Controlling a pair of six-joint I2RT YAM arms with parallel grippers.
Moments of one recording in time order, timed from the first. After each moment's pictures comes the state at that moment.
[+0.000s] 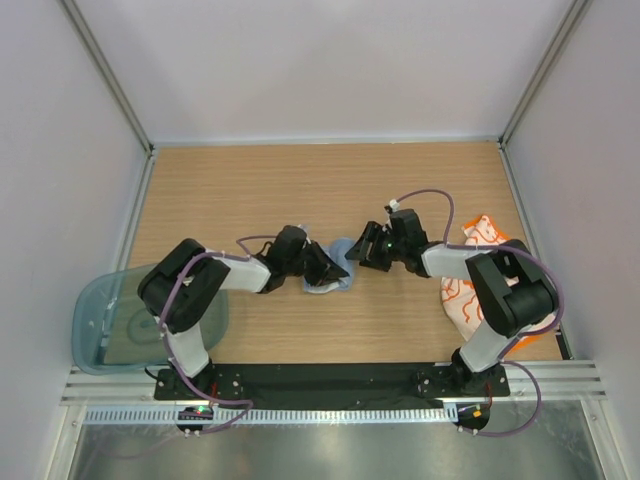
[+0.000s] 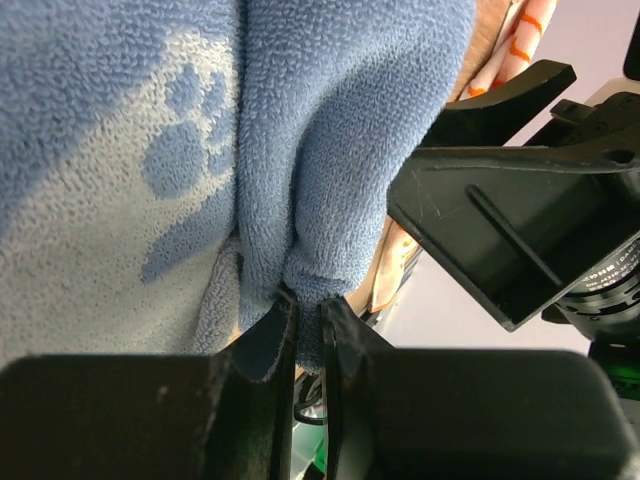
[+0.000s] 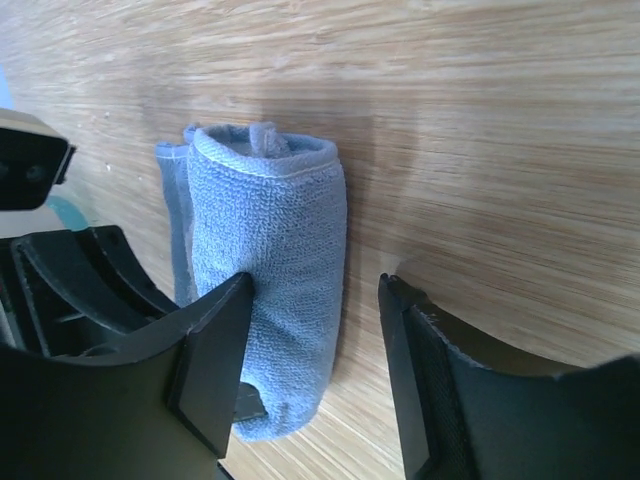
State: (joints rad) left arm -0.68 1.79 0.75 0.42 0.39 -1.34; right arm 0.41 1.66 0.71 0.20 -0.35 0.77
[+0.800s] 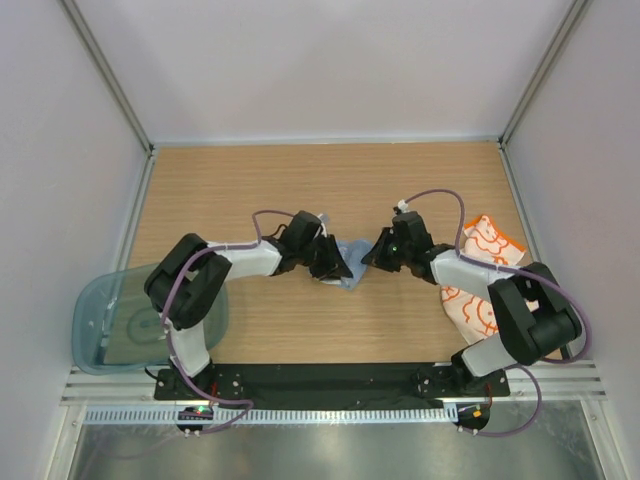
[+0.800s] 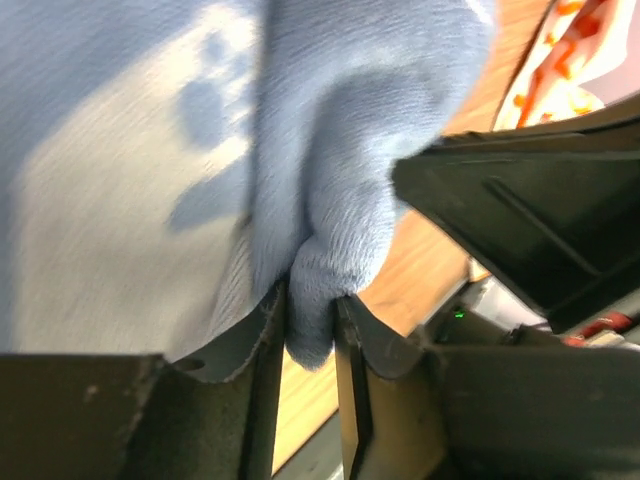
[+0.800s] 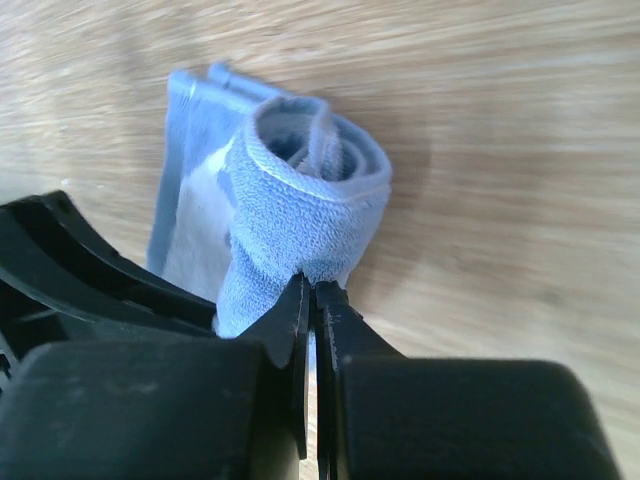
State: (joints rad) left arm -0.70 1.83 0.95 0.10 0.43 -0.99; right arm 0.44 1.52 0.66 0.11 -0.21 0.77
